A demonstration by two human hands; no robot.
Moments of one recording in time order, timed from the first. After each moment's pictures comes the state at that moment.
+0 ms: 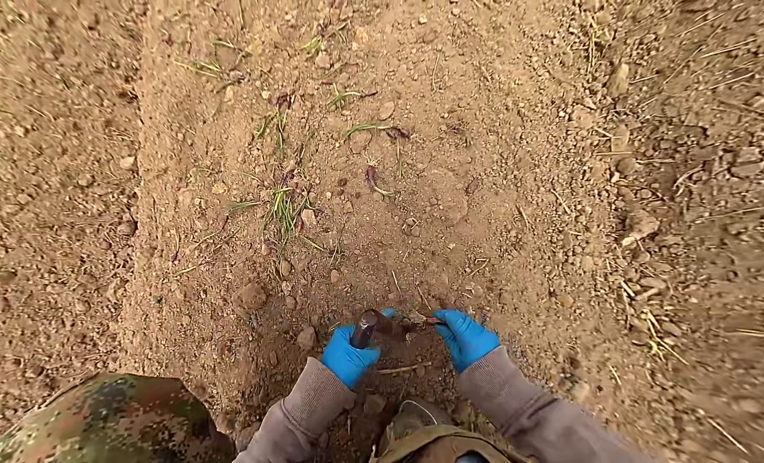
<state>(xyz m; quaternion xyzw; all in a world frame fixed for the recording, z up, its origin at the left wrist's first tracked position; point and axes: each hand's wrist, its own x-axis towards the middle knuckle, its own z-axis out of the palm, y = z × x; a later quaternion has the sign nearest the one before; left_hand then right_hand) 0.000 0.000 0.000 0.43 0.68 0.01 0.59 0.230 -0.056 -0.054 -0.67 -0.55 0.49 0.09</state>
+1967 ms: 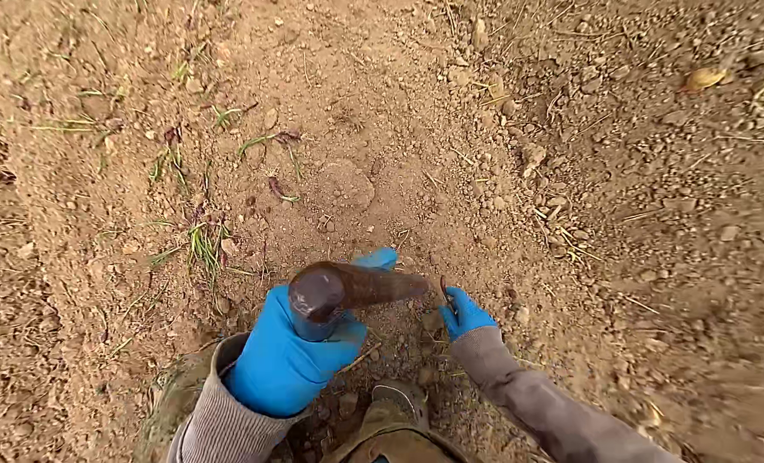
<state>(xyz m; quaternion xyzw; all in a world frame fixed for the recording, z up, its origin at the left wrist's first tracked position) 0.115 0.040 0.123 0.68 0.36 0.06 0.64 0.276 -0.151 -0.114 -0.83 -0.31 0.44 0.13</state>
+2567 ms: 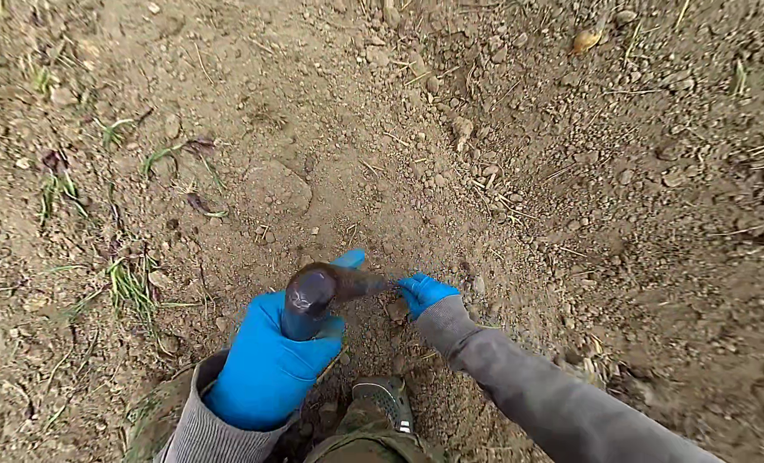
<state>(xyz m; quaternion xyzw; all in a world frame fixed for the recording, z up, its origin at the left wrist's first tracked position) 0.144 0.039 0.080 0.66 0.37 -0.01 0.65 0.299 -0.139 -0.115 -0.80 -0.39 0.44 0.09</state>
